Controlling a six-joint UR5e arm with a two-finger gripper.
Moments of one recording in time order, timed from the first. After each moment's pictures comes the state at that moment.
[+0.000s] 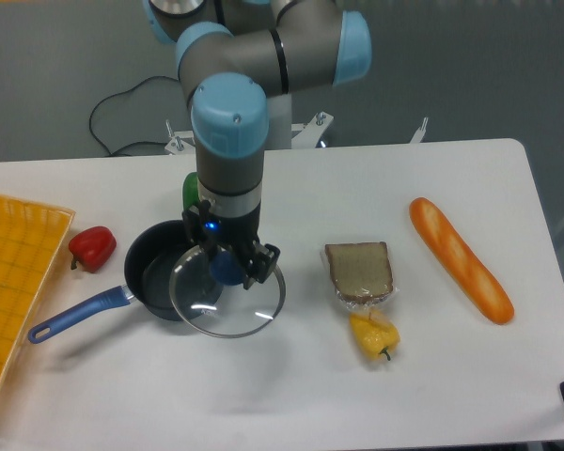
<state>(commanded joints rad) 2.31 -1.90 -1.52 -1.15 1.48 0.84</state>
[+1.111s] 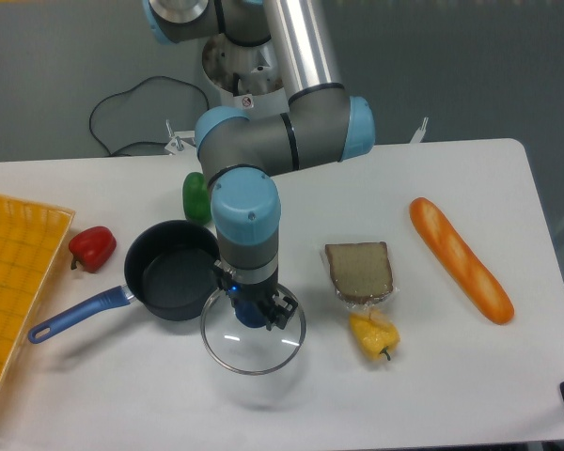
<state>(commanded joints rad) 2.31 -2.05 -1.51 -1.11 1.56 0.85</state>
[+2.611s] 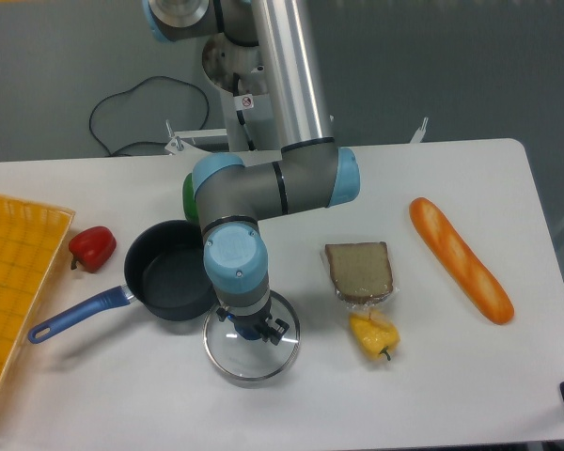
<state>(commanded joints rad) 2.27 -2.14 -1.52 -1.09 1.58 0.85</state>
